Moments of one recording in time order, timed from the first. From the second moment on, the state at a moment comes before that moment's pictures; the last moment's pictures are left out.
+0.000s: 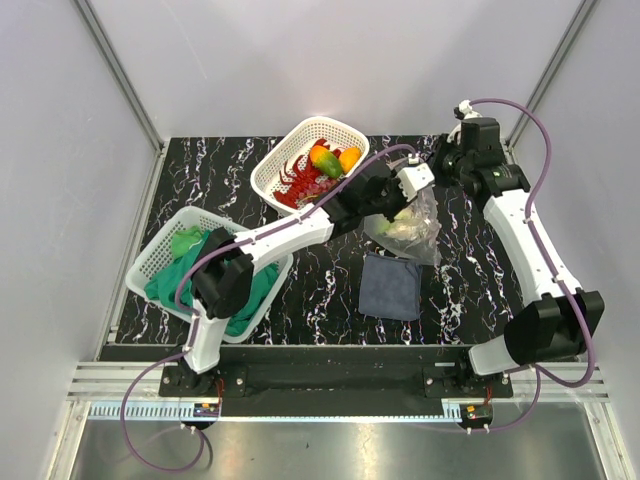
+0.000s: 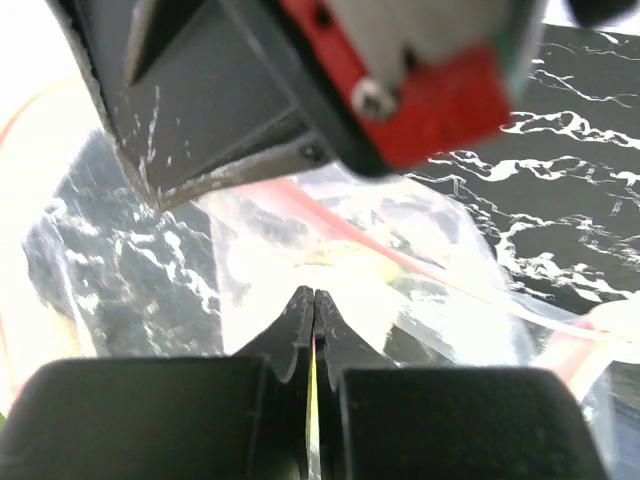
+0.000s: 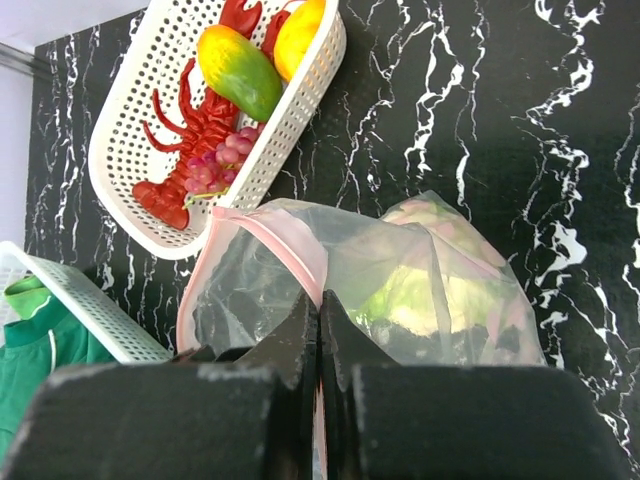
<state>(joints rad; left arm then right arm) -0.89 2.03 1.74 -0.05 0.17 0.27 0.17 1.45 1.47 -0.58 -0.16 0.43</state>
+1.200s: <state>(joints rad) -0.75 2.34 2.13 -0.29 0.42 -0.57 0.16 1.34 1.26 -0.14 -0.14 0.42</state>
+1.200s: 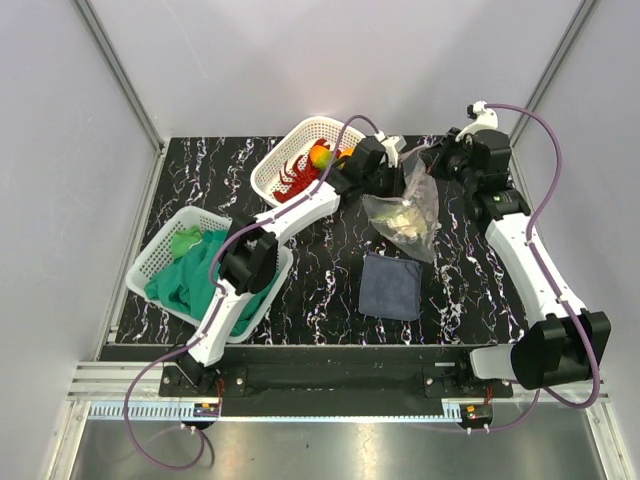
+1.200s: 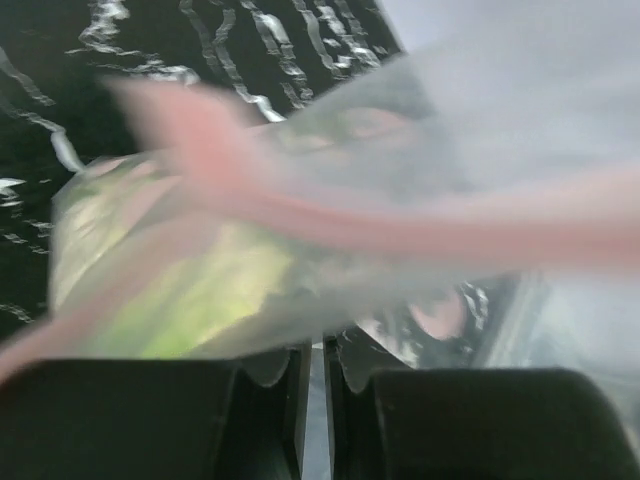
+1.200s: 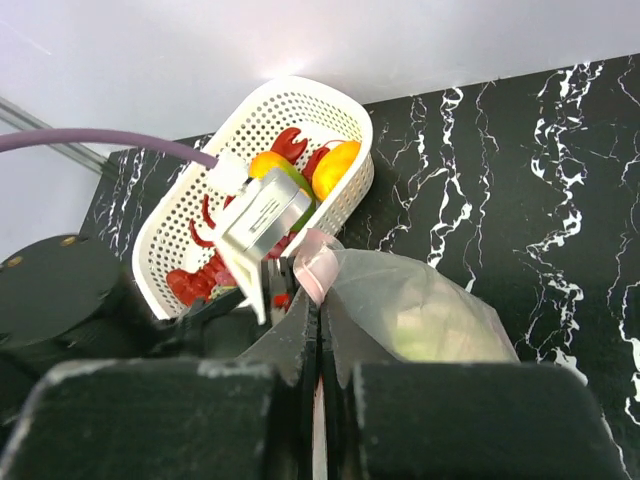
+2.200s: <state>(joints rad) -0.72 2.26 1.88 -0.19 0.27 -0.64 0.17 1.38 1.20 -0.14 -0.13 0.39</state>
